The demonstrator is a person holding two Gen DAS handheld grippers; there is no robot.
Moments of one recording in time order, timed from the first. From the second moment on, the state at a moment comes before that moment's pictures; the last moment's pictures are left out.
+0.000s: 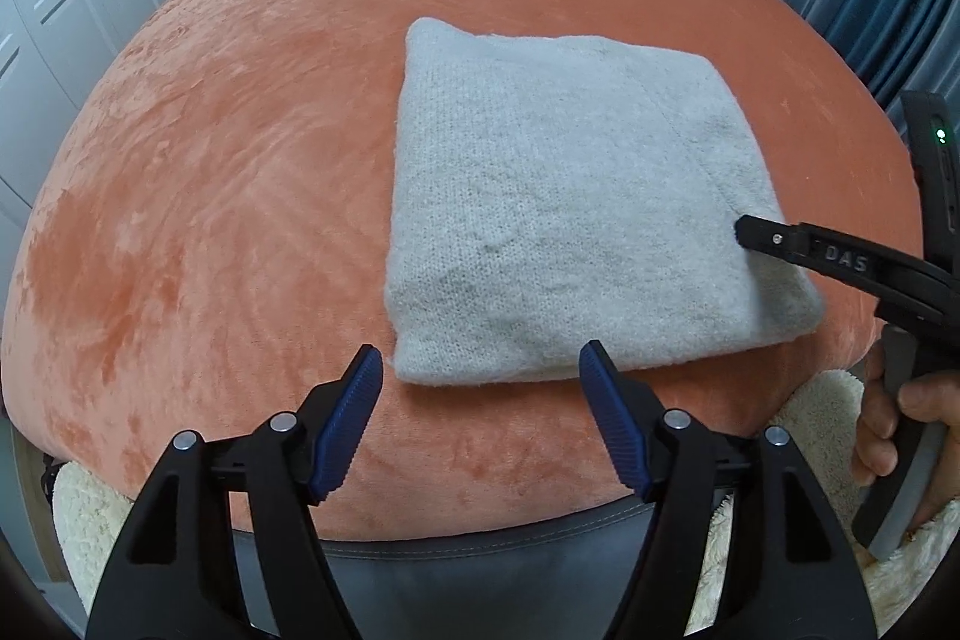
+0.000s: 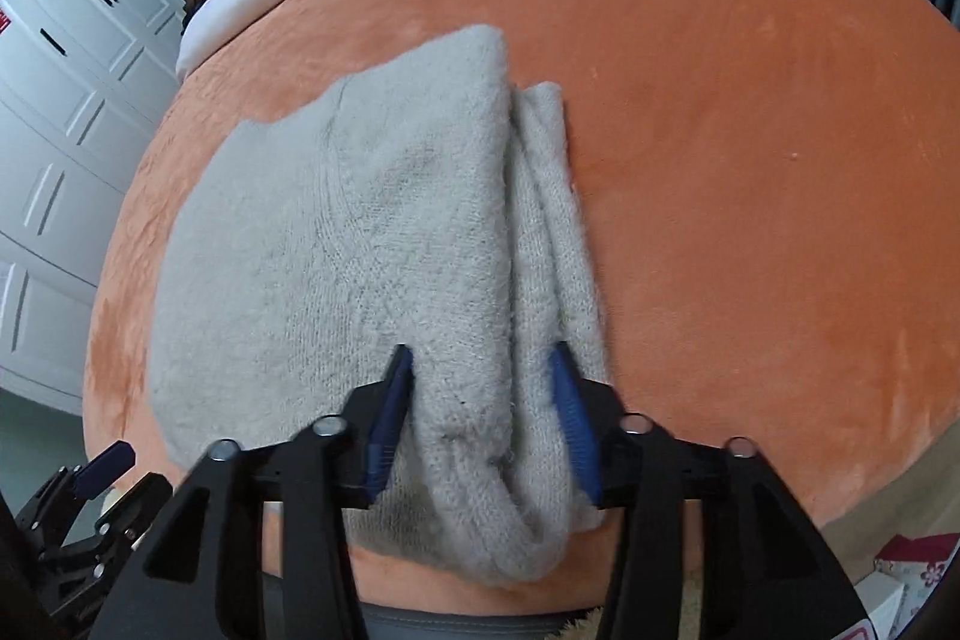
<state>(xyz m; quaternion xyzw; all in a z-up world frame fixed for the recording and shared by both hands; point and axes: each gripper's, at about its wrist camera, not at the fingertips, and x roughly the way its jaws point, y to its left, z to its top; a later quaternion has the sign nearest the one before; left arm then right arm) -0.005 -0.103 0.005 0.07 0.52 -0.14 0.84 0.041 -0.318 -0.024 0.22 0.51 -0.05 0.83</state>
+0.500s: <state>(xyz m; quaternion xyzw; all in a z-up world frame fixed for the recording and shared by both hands) 0.024 -0.101 -0.001 0.00 0.53 -0.16 0.84 0.019 -0.333 -0.020 0.27 0.46 -0.05 0.84</state>
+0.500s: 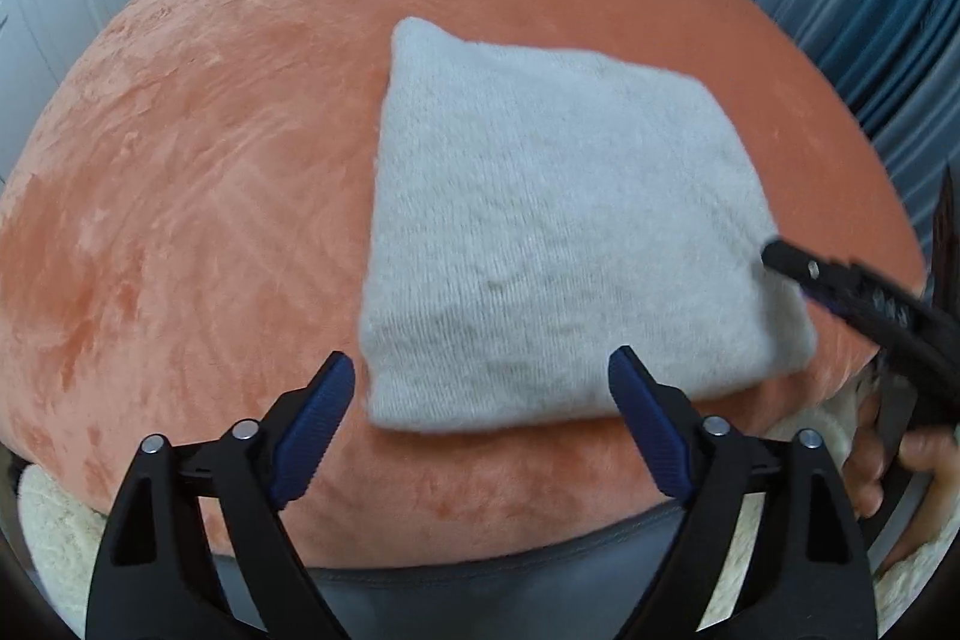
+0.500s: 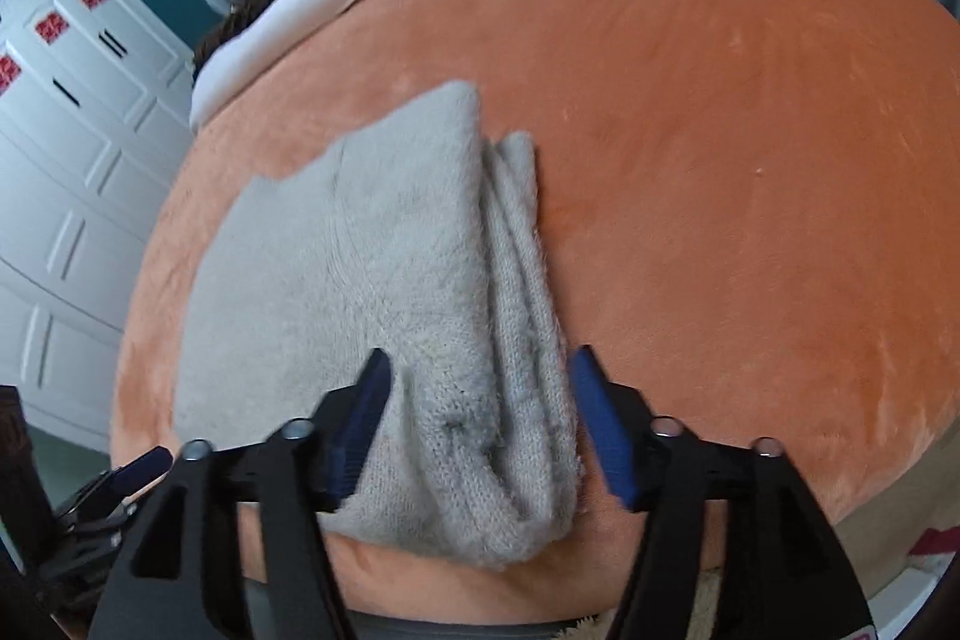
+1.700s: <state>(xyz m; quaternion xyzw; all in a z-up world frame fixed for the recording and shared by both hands) 0.014 -0.130 -0.035 0.02 0.60 -0.22 0.77 -0.039 -0.328 -0.060 0.35 0.51 -0.01 0.79</state>
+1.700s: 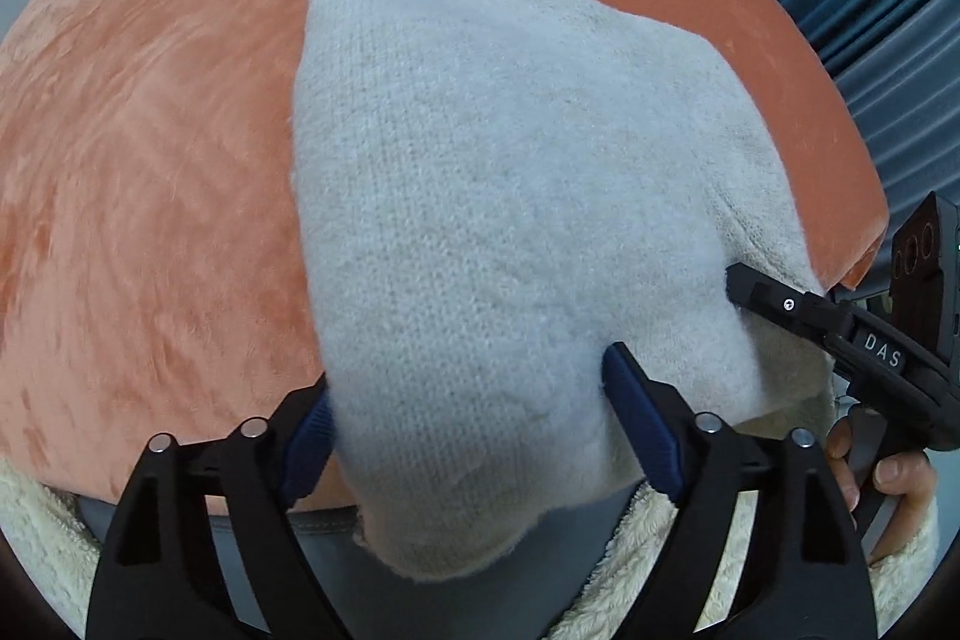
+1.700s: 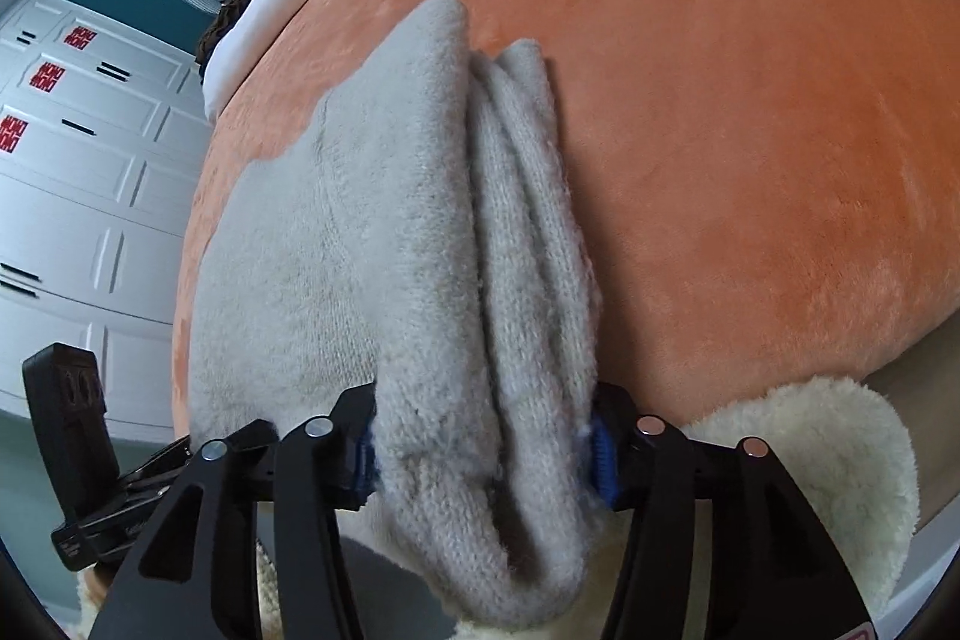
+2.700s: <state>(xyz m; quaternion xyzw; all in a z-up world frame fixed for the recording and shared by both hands) 0.008 -0.136 0.038 -0.02 0.53 -0.28 0.80 -0.052 -0.313 0.035 0.32 0.40 0.01 0.86</state>
